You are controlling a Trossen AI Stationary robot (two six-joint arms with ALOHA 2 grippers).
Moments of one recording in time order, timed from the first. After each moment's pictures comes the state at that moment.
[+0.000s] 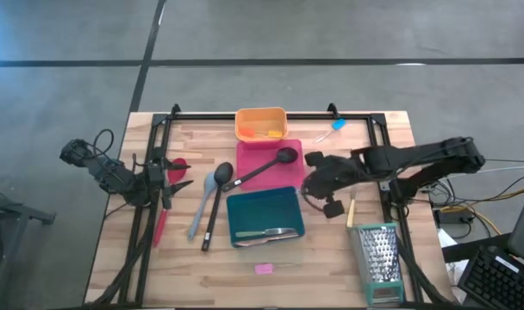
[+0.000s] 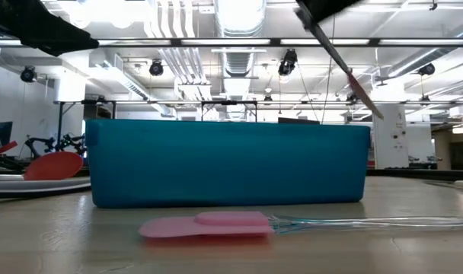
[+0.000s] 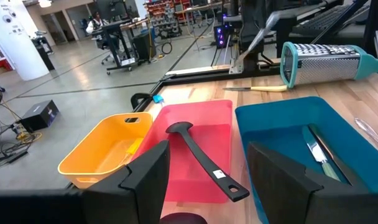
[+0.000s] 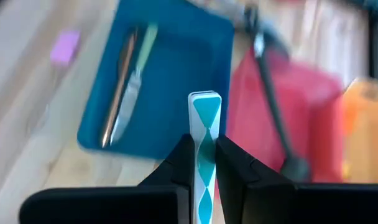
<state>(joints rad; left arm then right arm) -0.53 0.26 0.40 -0.42 -0.79 0.02 0.14 1.33 1.27 -0.78 0.04 -0.25</state>
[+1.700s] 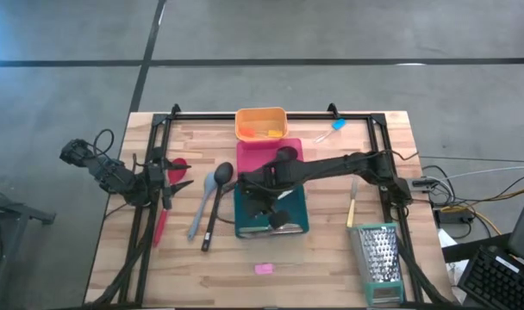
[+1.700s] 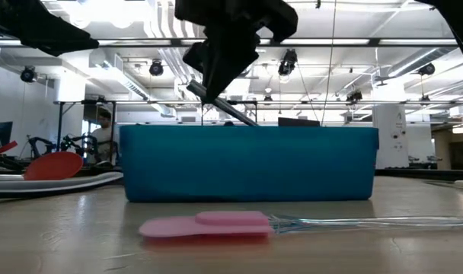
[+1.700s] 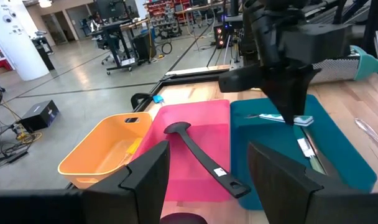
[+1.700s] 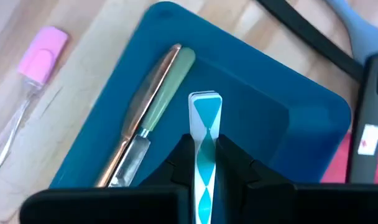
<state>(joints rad) -0.53 0.26 0.40 -0.42 -0.79 0.02 0.08 2.16 1.97 -1.02 -0.18 -0.45</state>
